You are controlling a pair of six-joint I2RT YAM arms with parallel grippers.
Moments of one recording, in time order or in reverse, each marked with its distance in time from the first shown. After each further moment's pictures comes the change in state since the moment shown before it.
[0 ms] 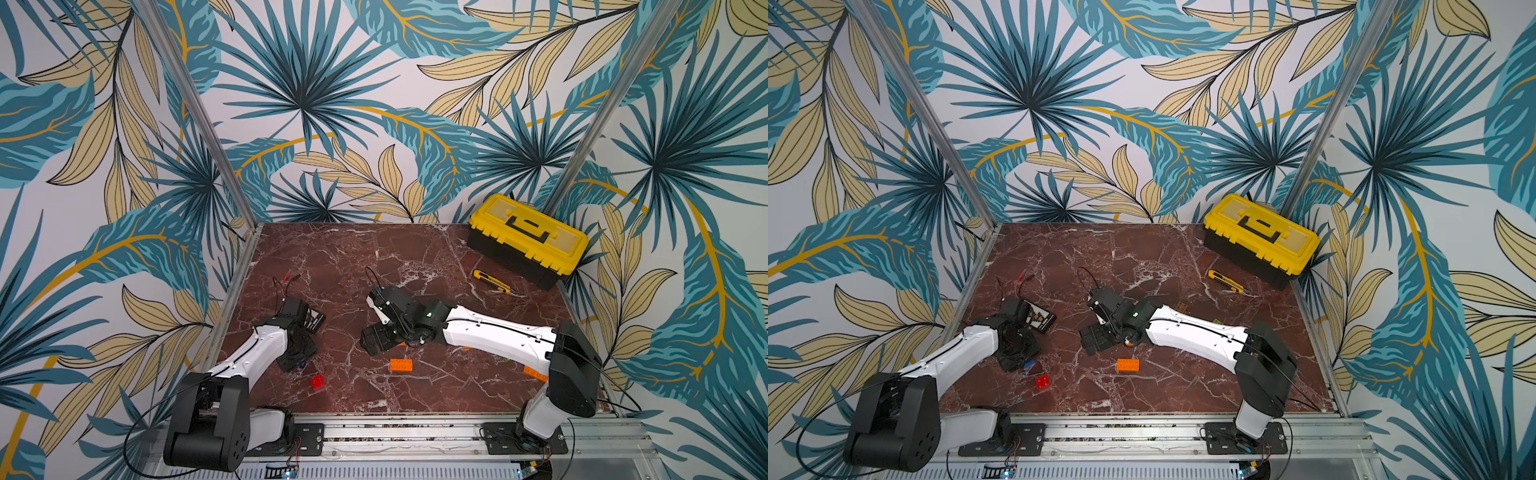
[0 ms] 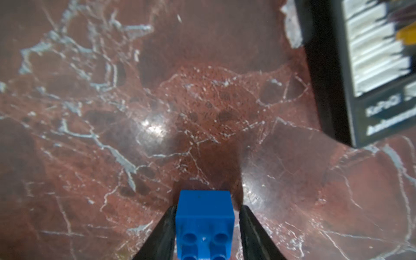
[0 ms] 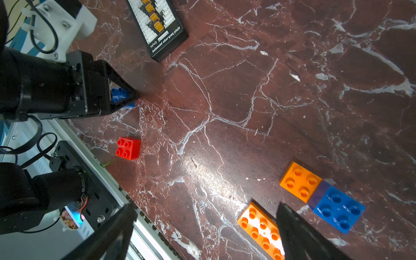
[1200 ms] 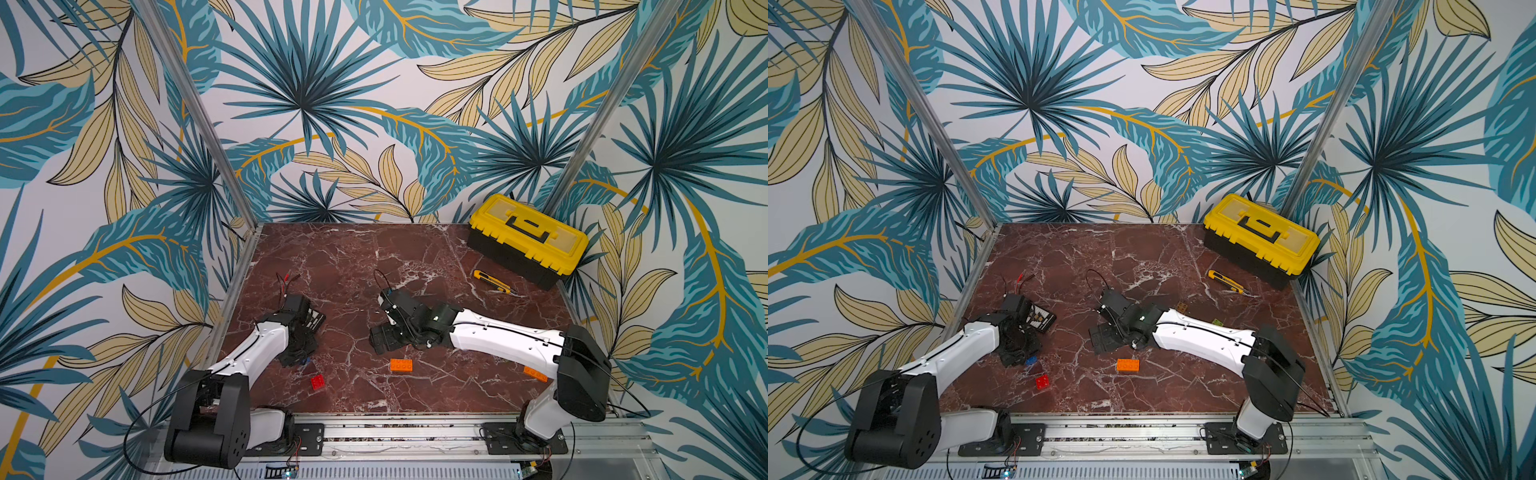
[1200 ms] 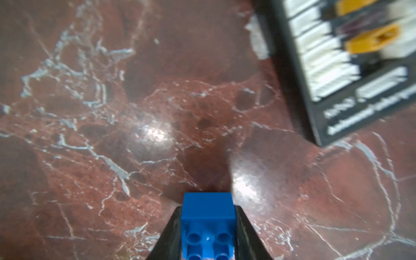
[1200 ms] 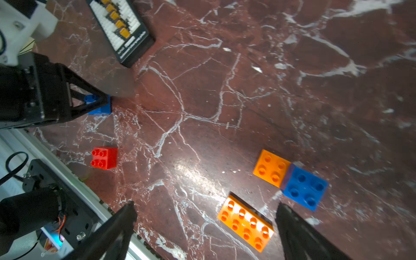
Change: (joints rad) left arm -0.059 -0.002 0.055 -0.022 -0.003 0.032; right arm -0.034 -0.100 -0.129 0.022 0.119 0.098
